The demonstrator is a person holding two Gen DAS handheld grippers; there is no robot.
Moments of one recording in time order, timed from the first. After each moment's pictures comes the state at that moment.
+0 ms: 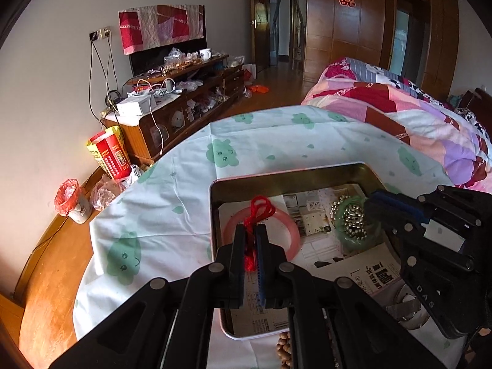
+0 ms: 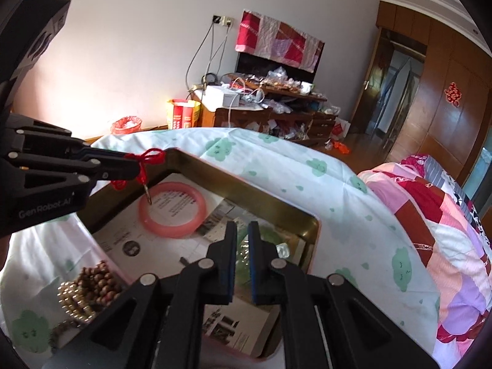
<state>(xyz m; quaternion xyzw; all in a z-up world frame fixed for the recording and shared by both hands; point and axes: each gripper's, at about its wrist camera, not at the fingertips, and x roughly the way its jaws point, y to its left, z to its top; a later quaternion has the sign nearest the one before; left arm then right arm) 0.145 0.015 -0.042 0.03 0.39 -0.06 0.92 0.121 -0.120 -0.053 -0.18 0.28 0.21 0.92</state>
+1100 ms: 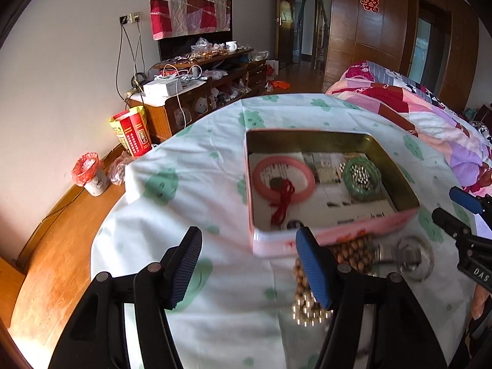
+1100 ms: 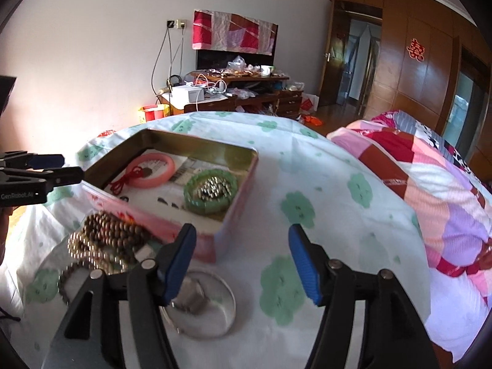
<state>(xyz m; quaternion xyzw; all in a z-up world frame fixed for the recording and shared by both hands) 0.070 0.039 -0.050 0.00 0.39 -0.01 0.92 0.063 -0.191 -0.054 -0.10 0.32 0.14 0.93</state>
